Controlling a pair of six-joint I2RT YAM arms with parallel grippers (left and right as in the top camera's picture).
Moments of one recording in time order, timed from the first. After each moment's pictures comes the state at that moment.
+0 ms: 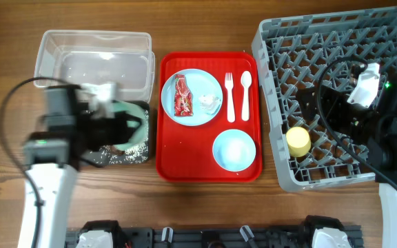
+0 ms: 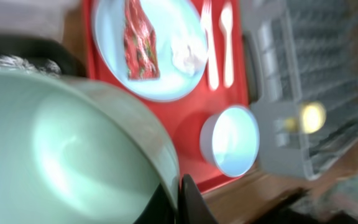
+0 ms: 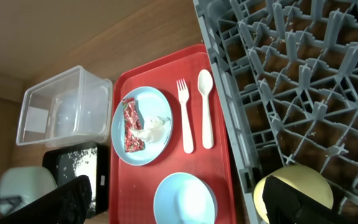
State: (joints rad) left arm -0.02 1.12 0.99 -0.92 0.56 -0.19; right arm -0.13 1.03 1.22 -1.00 -0.44 0.31
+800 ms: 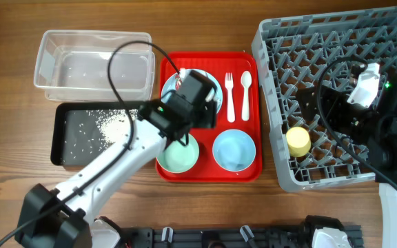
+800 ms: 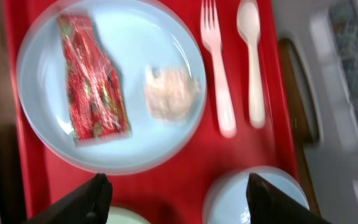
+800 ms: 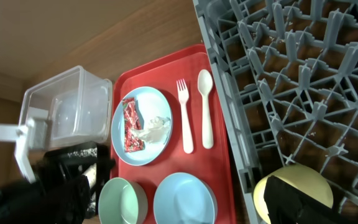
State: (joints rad) left arm -0.64 1.55 1.17 -0.61 -0.07 -0.51; right arm -0.13 1.03 1.22 -1.00 -0.44 0.31
